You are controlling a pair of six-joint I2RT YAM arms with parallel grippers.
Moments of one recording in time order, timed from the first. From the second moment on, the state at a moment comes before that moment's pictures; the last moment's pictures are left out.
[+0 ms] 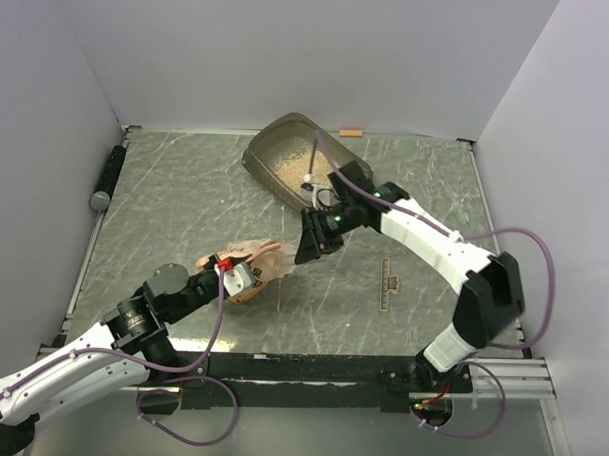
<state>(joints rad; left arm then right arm) -0.91 0.49 0.46 -0.09 -0.05 0.45 0.61 1.54 1.31 -0.76 -0.73 0.35</state>
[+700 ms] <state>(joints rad) -0.91 0.45 0.46 -0.11 -0.05 0.45 0.78 2.03 1.93 -1.18 -0.60 0.21</state>
